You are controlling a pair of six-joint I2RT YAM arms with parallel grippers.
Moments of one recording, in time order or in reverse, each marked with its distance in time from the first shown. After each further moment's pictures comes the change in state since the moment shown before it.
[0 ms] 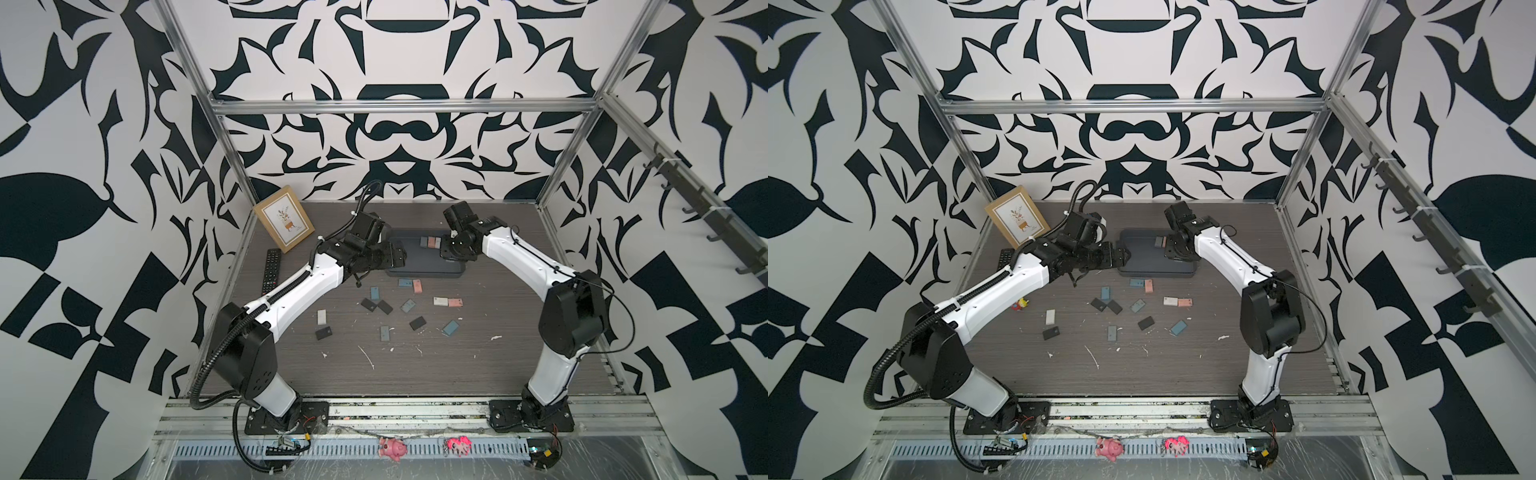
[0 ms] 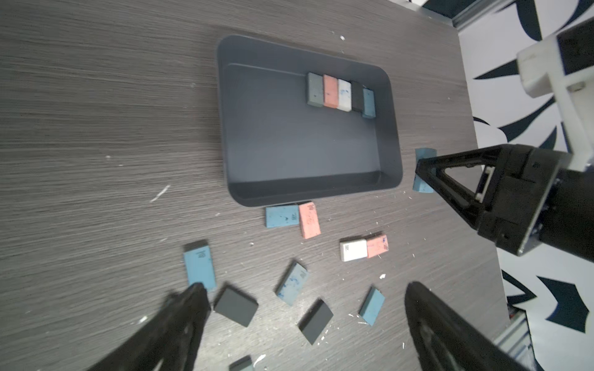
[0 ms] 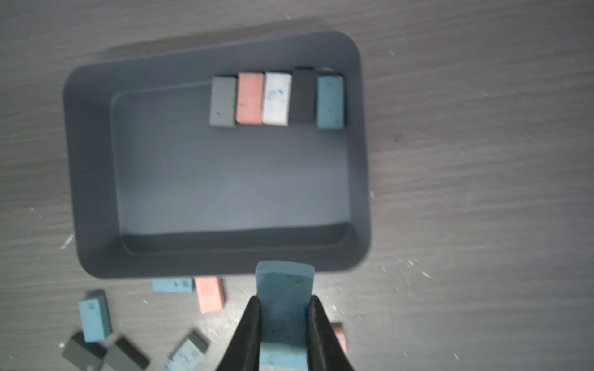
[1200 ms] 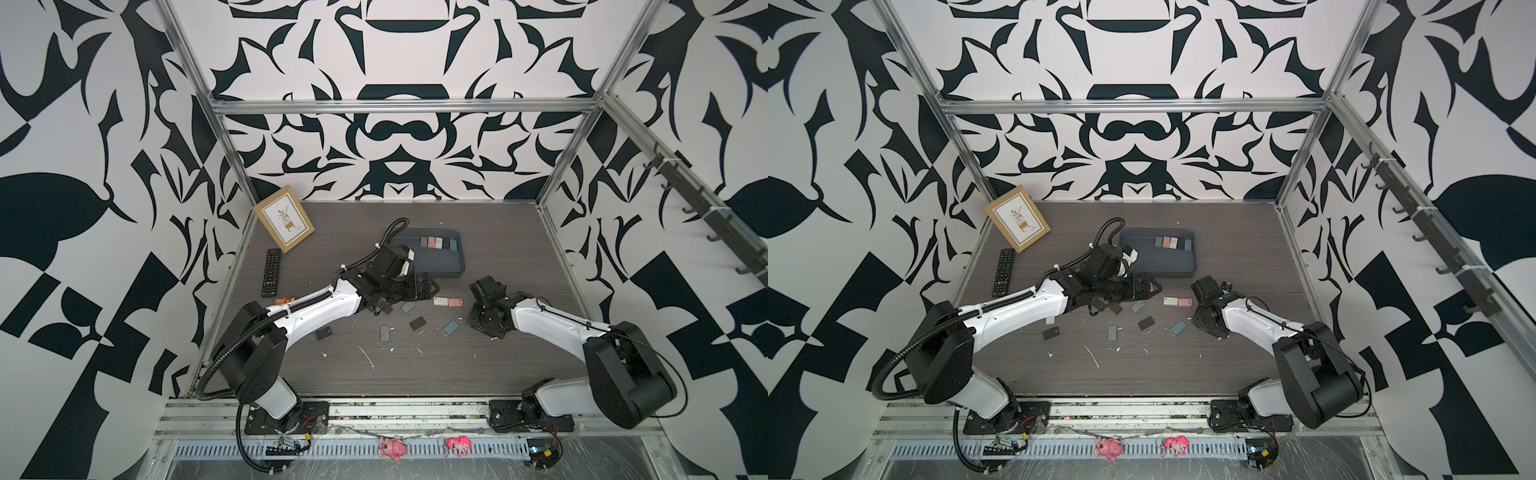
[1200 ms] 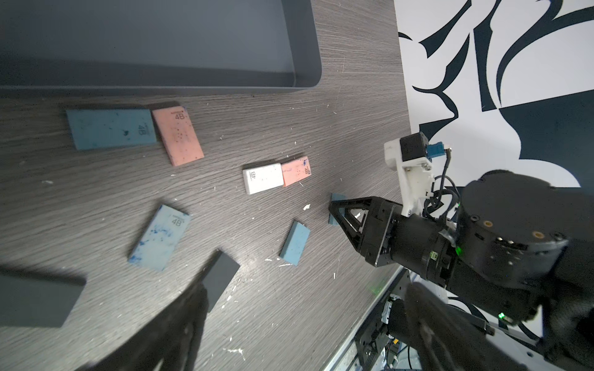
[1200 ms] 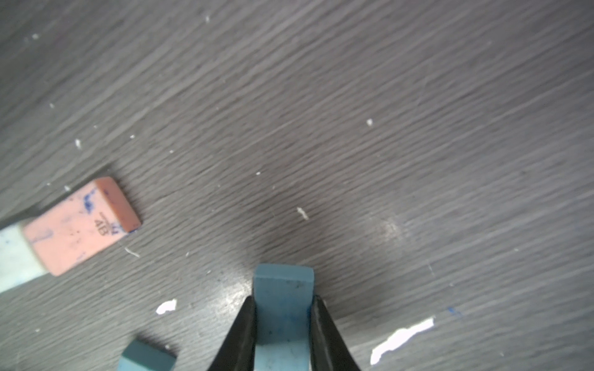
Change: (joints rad) left arm -0.220 0.002 -0.246 0.333 0.217 -0.185; right arm -0.020 -0.476 -0.957 0.284 0.019 0.369
